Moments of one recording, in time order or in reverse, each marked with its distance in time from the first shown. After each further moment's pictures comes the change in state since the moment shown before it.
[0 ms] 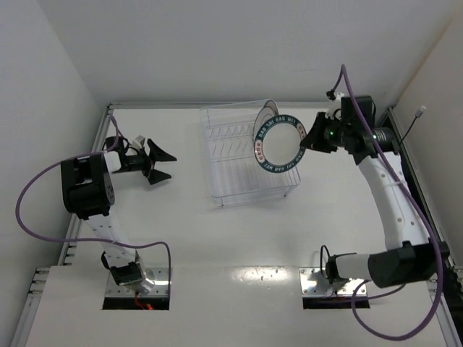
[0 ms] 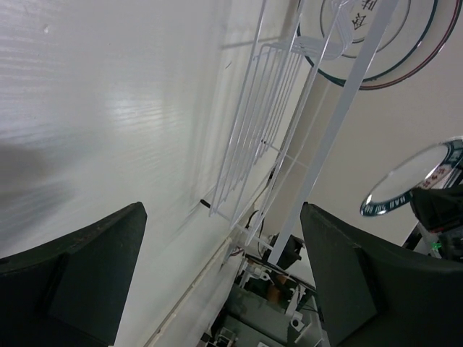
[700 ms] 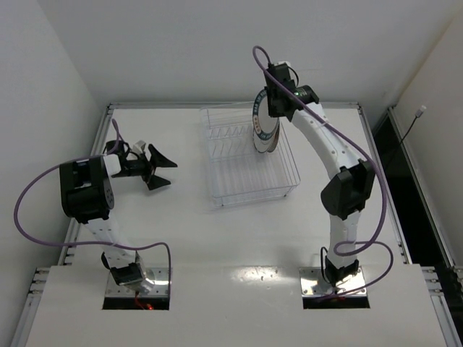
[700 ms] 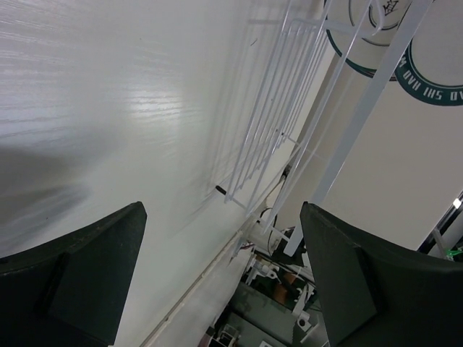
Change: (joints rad) left arm 0.000 -0.053 -0.075 -0.046 -0.044 0.050; right arm 0.293 0.727 0.676 0.013 0.722 -0.125
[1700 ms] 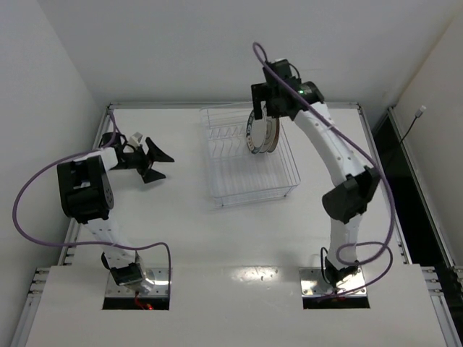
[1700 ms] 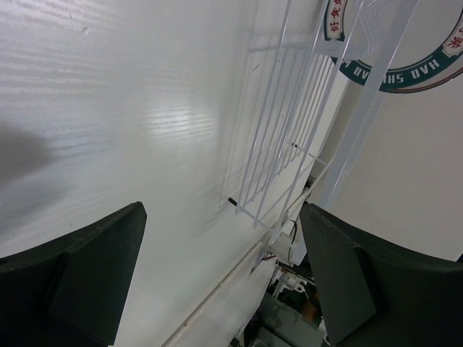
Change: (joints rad) left arm 0.006 0.000 0.108 -0.113 -0.071 0.085; right arm 0.053 0.004 0.090 -0.132 -0.021 -0.012
